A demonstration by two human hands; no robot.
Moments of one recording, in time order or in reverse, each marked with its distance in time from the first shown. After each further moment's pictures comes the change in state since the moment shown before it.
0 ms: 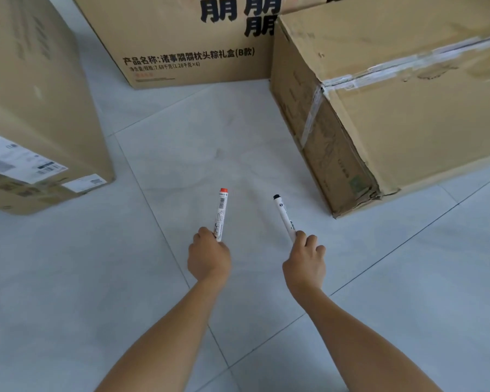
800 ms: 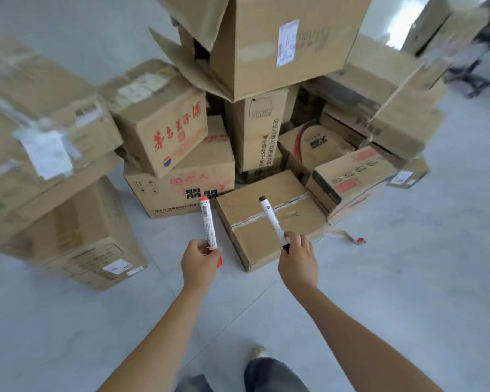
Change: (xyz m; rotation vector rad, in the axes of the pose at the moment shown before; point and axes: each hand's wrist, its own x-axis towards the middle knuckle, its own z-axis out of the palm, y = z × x) left_hand -0.397 0.202 -0.496 -0.688 -0.119 0.209; right_hand -0.330 -0.014 -0.608 0.285 0.254 -0.102
